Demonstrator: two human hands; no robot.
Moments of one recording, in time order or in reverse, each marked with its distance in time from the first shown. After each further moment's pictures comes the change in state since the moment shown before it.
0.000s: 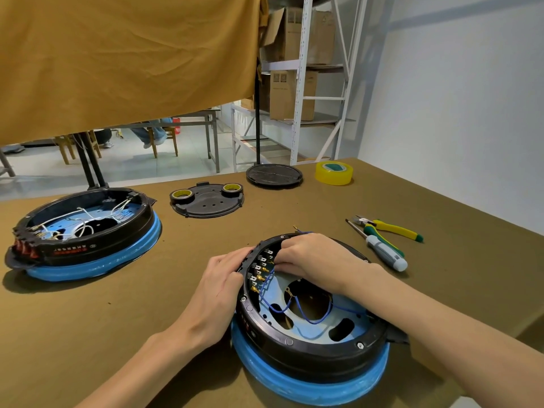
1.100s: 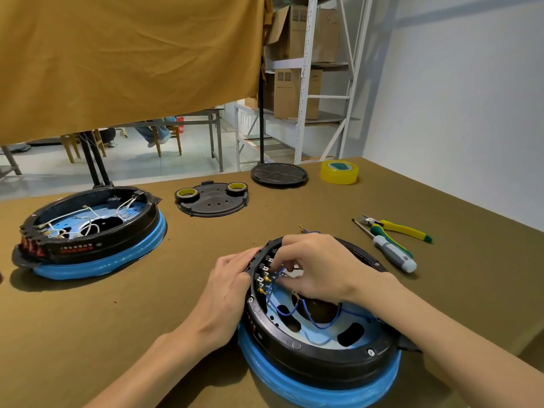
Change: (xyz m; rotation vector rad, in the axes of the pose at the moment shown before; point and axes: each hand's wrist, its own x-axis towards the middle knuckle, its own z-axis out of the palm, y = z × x) left_hand 0.000 -0.004 0.002 0.015 -0.006 0.033; right_hand -0.006 -0.013 0.000 0.239 0.164 0.046
